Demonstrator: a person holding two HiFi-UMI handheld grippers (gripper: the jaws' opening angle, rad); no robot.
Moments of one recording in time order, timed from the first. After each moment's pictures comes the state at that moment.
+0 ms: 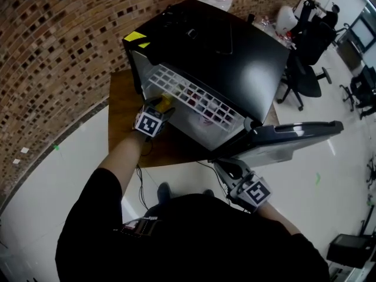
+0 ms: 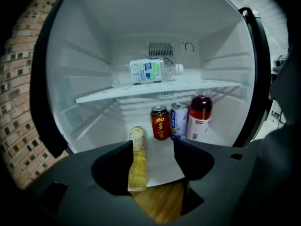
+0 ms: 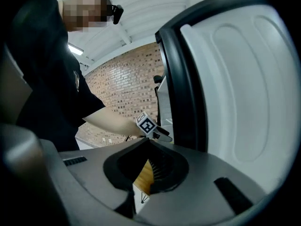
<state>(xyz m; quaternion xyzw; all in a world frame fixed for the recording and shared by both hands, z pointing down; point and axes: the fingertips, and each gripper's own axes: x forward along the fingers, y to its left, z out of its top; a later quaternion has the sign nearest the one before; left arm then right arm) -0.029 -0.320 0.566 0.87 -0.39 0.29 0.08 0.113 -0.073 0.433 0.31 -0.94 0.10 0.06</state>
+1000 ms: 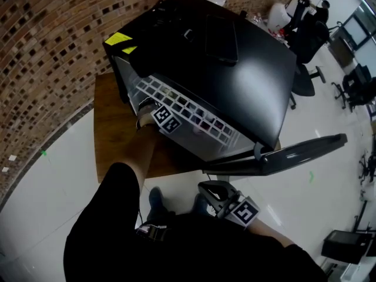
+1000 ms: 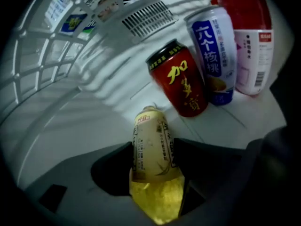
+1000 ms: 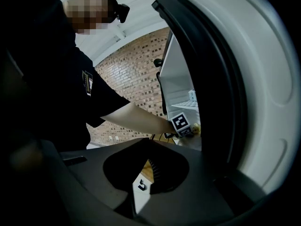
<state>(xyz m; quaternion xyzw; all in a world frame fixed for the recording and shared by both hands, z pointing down) -0.015 -0.424 0.675 0.74 -0.42 0.52 -0.09 0.078 -0.071 0.485 0.28 -0.94 0.16 0.08</state>
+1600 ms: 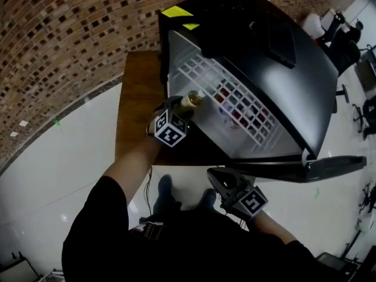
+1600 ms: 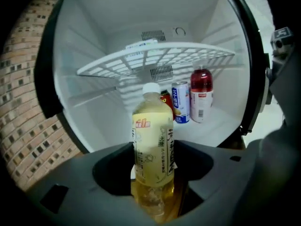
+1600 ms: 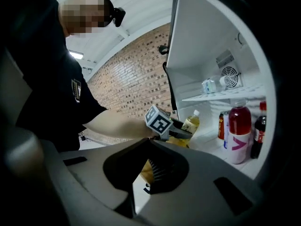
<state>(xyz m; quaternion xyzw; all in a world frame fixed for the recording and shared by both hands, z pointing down) -0.051 -0.327 0.628 0.86 -0.40 0.31 0.02 0.017 -0.097 0.510 0.23 -0.95 0.17 0.08</state>
